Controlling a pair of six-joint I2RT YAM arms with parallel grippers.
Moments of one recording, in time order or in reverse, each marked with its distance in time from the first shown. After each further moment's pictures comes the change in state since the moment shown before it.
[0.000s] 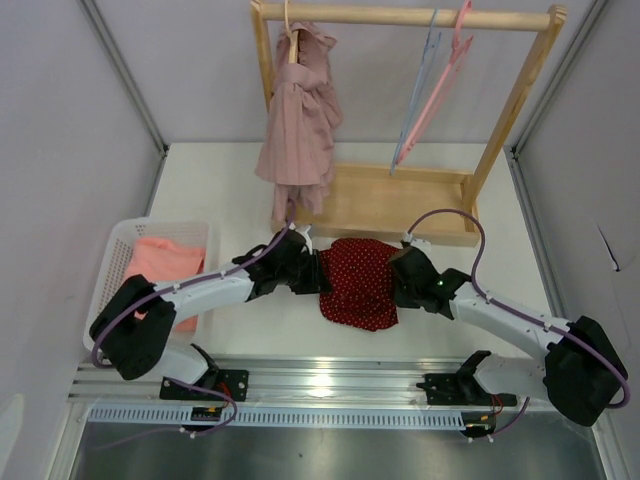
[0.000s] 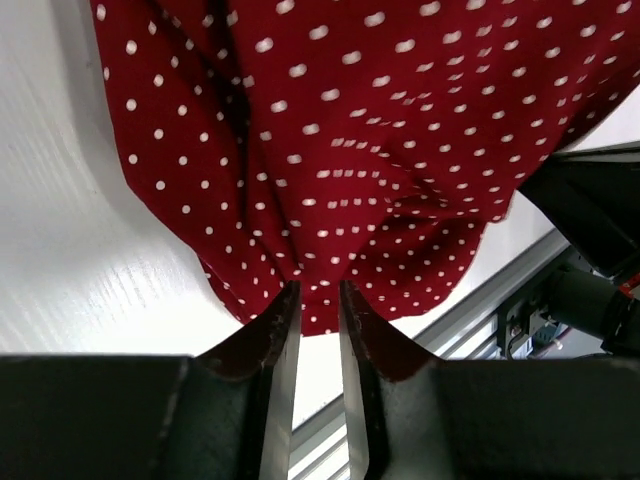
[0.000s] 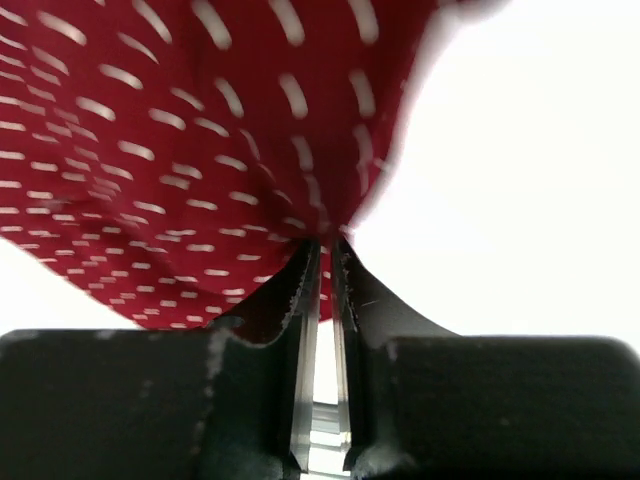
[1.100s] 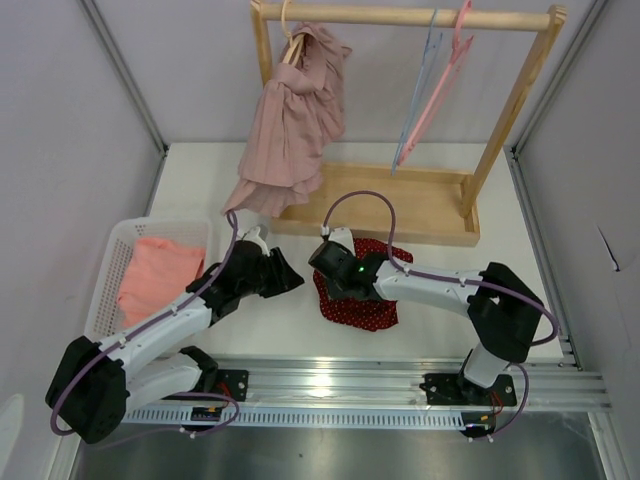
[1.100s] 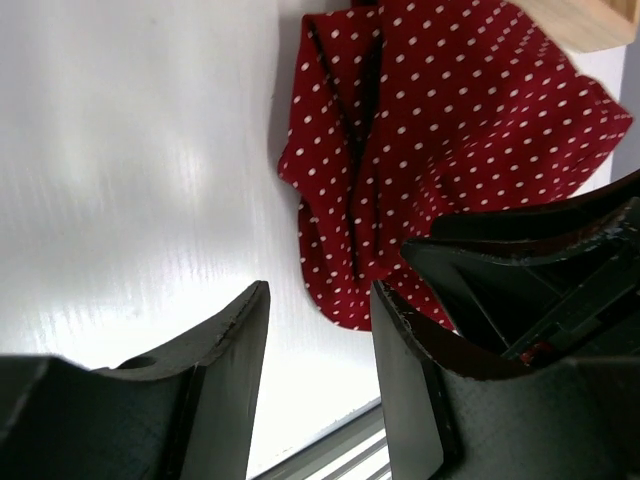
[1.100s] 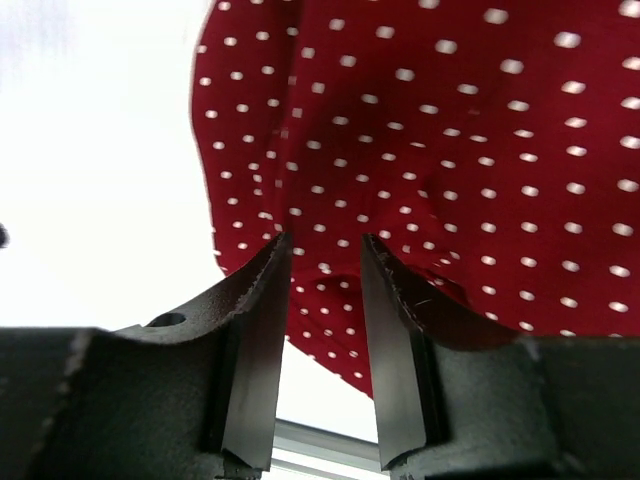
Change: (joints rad) left arm 0.151 -0.377 -0.222 -0.016 -0.114 -0.065; right arm 0.296 0.467 0.435 0.002 0.114 -0.029
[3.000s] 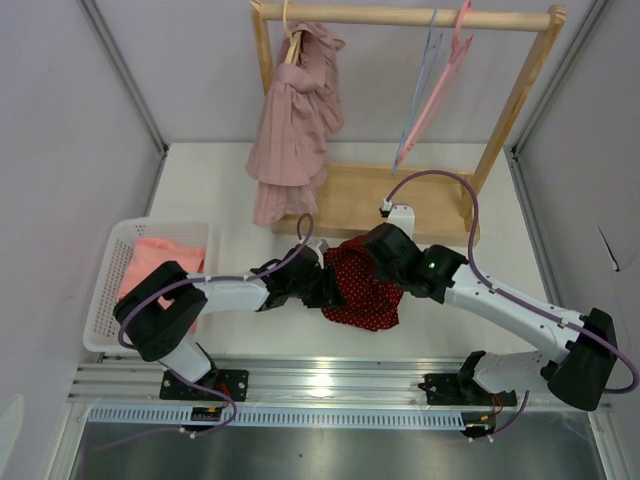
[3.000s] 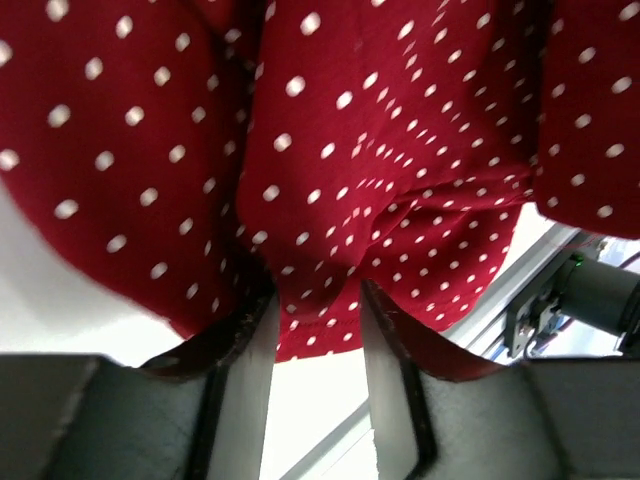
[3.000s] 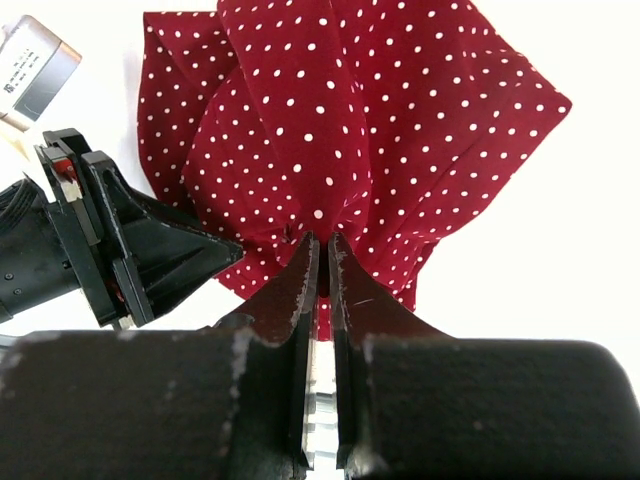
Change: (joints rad) left arm -0.235 0.534 0.131 0.266 0.136 -0.031; right arm -0.109 -0.406 -0.037 -0.227 0.125 0.048
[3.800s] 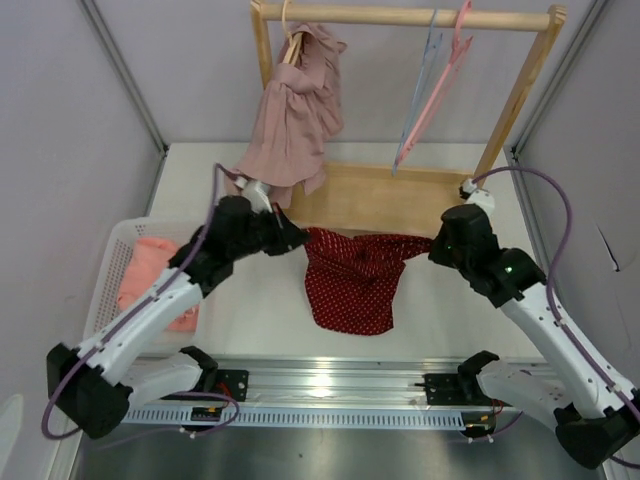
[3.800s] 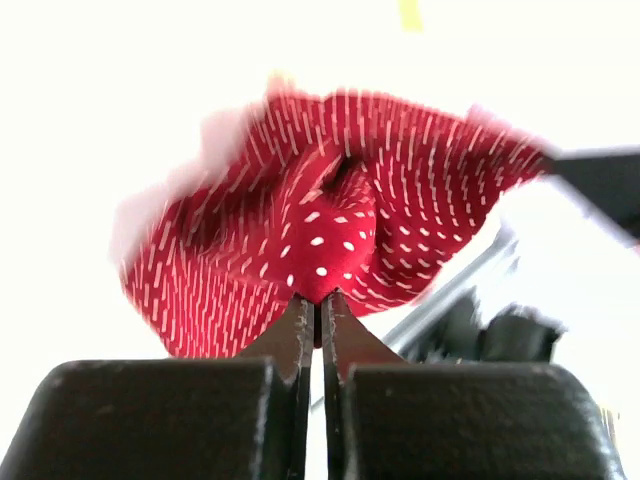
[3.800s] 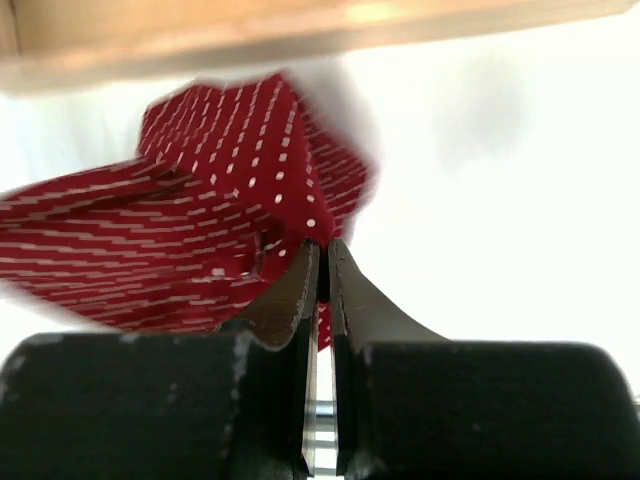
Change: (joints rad) left arm 0.191 -0.444 0.213 -0.354 -0.015 0.113; right arm -0.339 -0.270 -0.029 -0.068 -0.109 -0.077
